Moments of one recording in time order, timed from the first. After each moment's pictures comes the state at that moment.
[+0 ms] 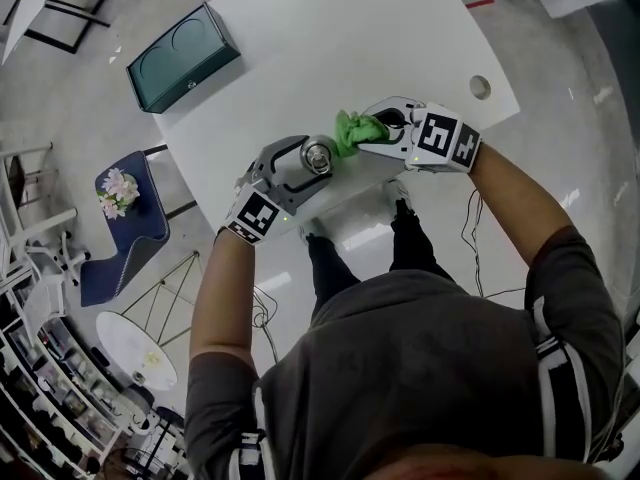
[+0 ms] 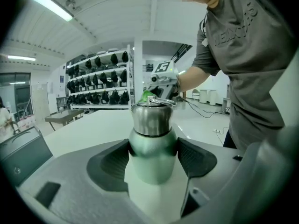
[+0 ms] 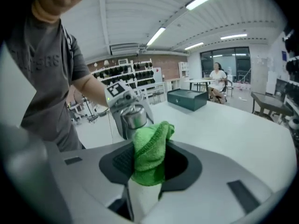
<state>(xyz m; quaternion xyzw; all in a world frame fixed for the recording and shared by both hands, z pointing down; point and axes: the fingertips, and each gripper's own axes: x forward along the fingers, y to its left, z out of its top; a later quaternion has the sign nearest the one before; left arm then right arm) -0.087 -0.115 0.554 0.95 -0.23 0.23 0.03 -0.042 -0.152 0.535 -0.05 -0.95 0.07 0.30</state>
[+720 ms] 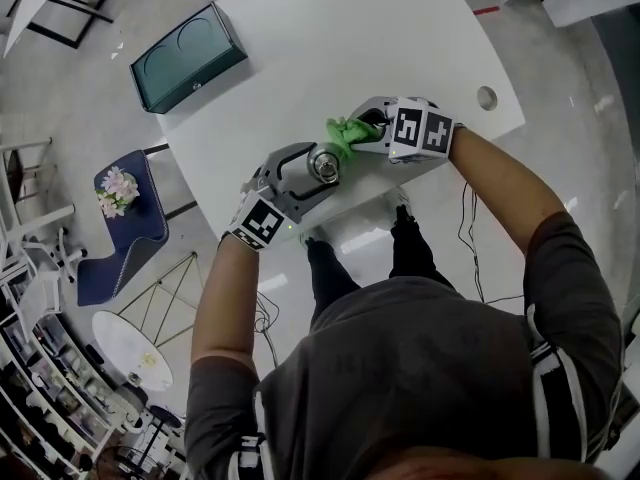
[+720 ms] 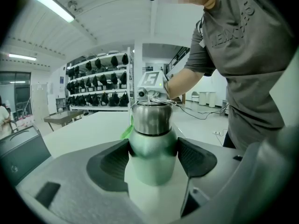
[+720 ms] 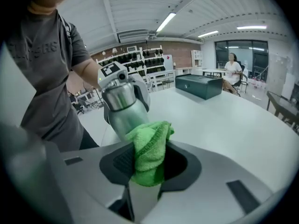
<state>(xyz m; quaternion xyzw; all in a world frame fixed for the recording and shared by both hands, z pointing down) -0.085 -0.114 0.552 0.95 -0.22 0.21 0.03 -0.070 -0.162 0.581 -0.12 -0.92 0.05 0.36</state>
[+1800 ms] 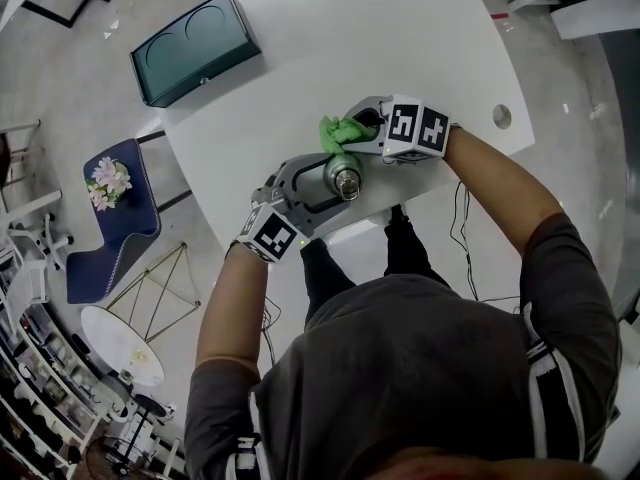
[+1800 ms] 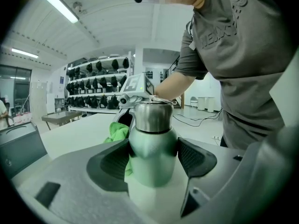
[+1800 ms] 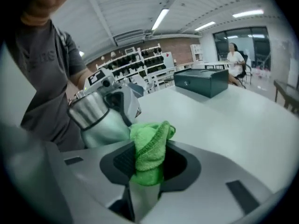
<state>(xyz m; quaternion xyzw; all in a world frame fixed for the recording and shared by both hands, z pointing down) -0.087 -0.111 0.555 0.96 -0.22 0.18 0.03 -0.117 -0.175 0.593 -0.15 -0.91 0.10 0.37</state>
